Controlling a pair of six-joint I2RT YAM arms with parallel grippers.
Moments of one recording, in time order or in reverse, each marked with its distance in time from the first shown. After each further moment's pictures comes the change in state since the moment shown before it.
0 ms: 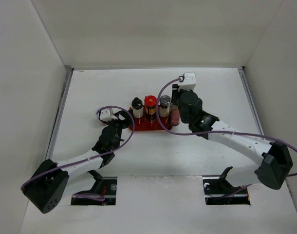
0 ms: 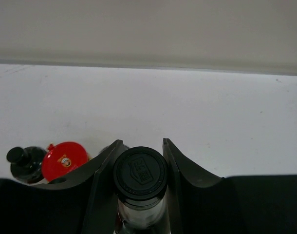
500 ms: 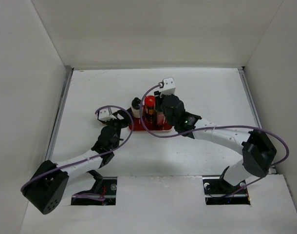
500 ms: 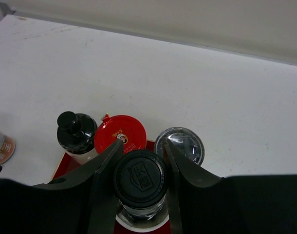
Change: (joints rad) left arm 0.017 -0.005 0.000 -0.002 -0.003 0.000; right arm 0.103 0.190 0.056 0.042 -0.108 0.031
